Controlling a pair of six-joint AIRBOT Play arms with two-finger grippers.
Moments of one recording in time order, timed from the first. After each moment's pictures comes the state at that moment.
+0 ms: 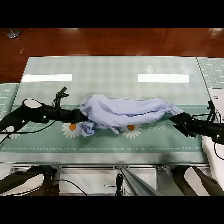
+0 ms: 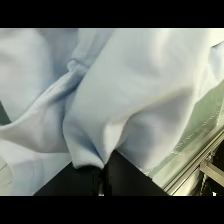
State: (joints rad) left arm -0.05 -1.26 0.61 0.55 -1.03 -1.00; right arm -0.58 -0.89 0.39 -0.73 1.10 1.18
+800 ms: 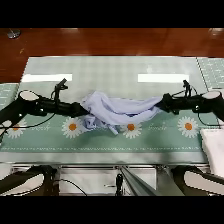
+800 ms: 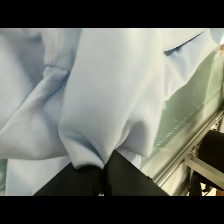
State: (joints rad) left arm -0.04 -1.26 0.73 0.54 -1.13 -1.00; right arm -0.20 -1.35 0.79 -0.65 1.01 1.24
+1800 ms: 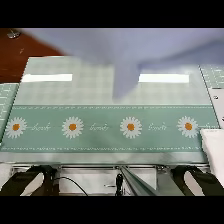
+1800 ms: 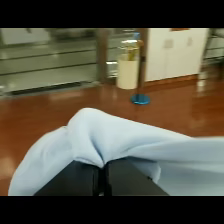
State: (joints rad) left arm 0.03 -0.89 2.03 1.25 -1.19 -1.44; right arm -0.18 -0.75 1.93 -1.10 1.57 1.47
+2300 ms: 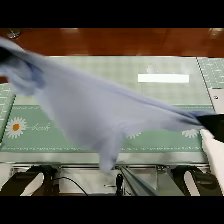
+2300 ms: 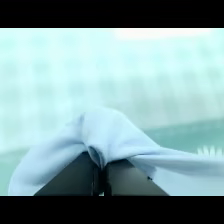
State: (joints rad) left arm 0.03 -0.88 1.46 1.27 -1.41 -1.50; right arm -0.18 -0.41 0.99 -1.12 1.56 1.57
